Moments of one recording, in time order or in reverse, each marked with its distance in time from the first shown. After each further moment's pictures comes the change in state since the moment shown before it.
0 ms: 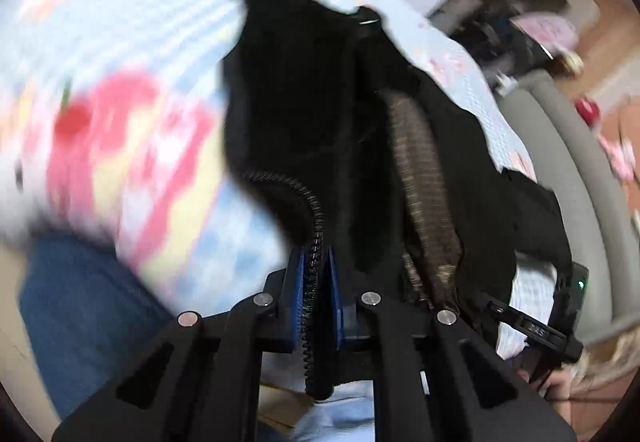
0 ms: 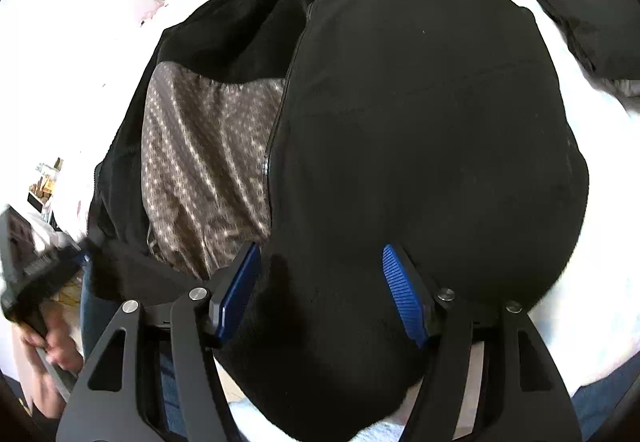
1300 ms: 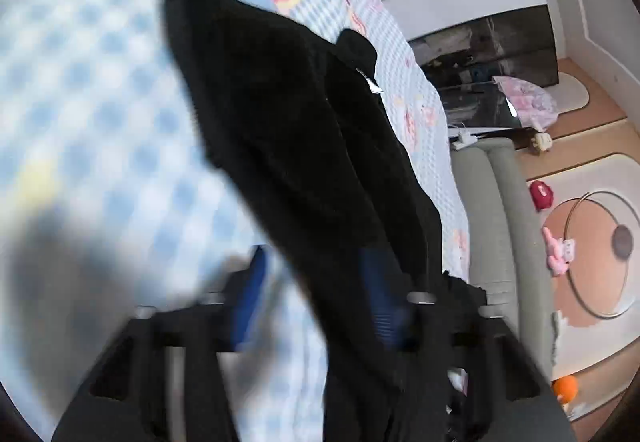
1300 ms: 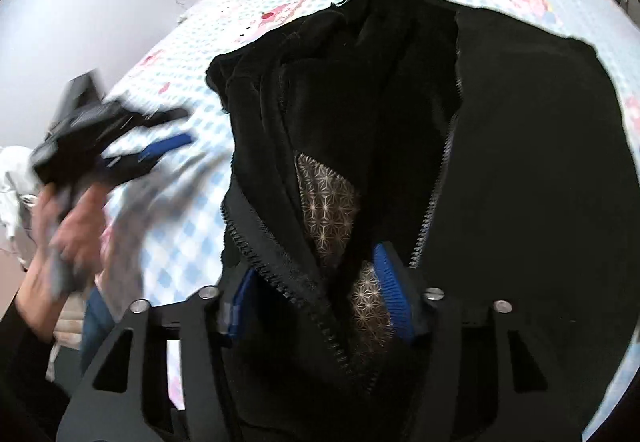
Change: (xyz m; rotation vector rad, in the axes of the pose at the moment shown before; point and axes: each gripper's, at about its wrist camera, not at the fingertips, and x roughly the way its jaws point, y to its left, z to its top) left arm 0.135 0.175 0.214 -0.296 0.084 -0.329; right arm 0.055 0.091 0.106 -0.290 -0.006 0.116
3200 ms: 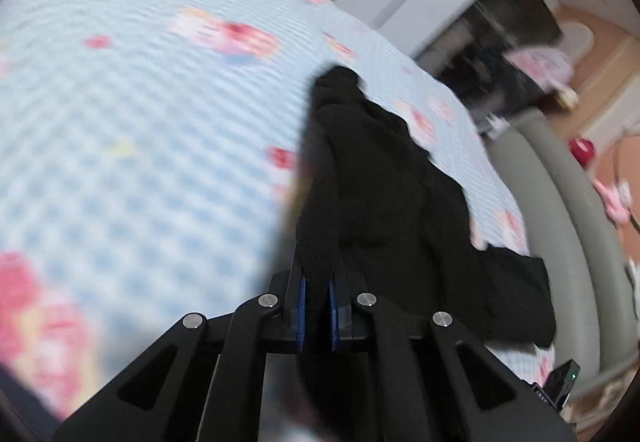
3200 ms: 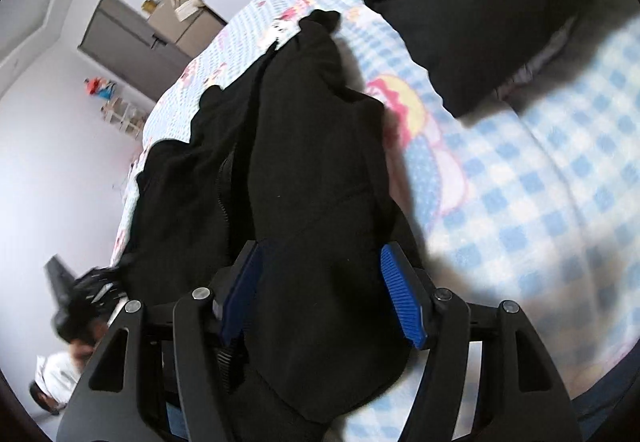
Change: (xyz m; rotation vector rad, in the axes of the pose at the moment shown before) left arm -0.045 -0.055 -0.096 0.243 -0.252 0.348; right arm -0.179 -0.139 -0.163 0.668 -0.321 -0.080
